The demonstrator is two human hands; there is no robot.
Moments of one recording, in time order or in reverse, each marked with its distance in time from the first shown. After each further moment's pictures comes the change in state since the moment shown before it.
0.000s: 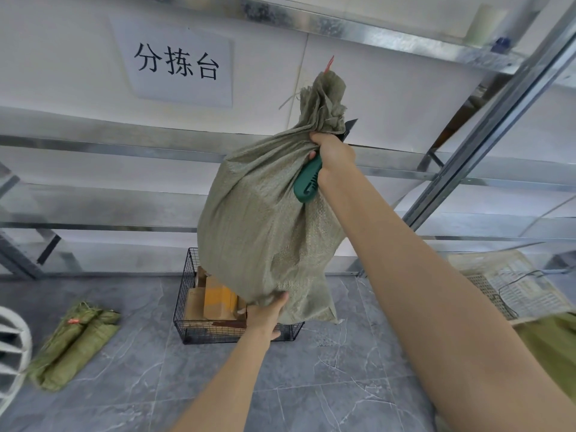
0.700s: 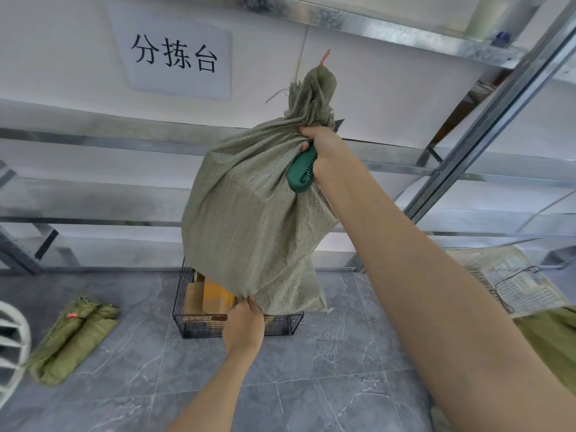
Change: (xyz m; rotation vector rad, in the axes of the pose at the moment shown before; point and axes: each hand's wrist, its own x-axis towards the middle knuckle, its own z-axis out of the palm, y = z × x) left_hand 0.000 -0.027 -0.029 0.723 0.393 0.534; right_hand 0.012 0.006 0.009 0.065 -0.122 0.135
